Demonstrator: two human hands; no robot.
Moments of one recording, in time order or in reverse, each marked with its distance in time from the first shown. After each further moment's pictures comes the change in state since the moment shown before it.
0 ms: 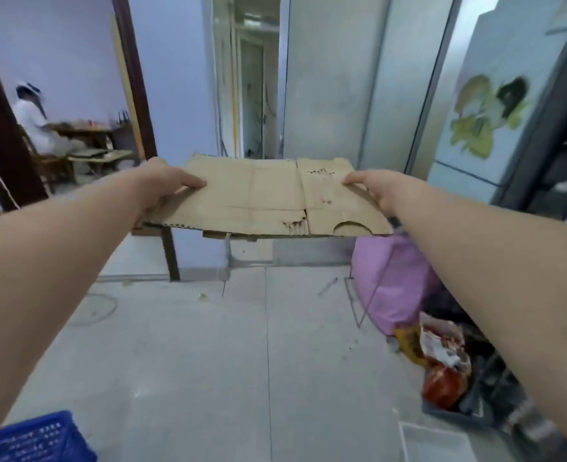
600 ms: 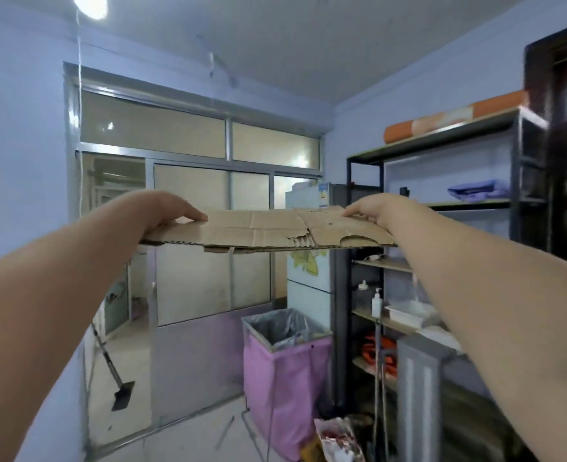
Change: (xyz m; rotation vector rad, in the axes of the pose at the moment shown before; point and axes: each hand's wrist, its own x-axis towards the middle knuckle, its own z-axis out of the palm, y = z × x) left_hand -0.193 0.258 -0.078 0.173 -0.268 0.430; right_hand -0.315 -0.166 -0.175 -0.174 0.580 -0.120
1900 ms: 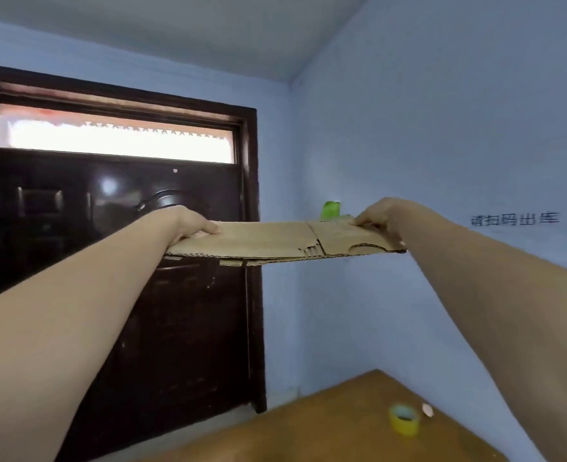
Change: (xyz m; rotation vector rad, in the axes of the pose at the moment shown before) left_hand -0.828 0.380 0.308 -0.253 -1.101 1.039; right_hand -0.936 0.183 -0.533 -0.363 1.330 0.826
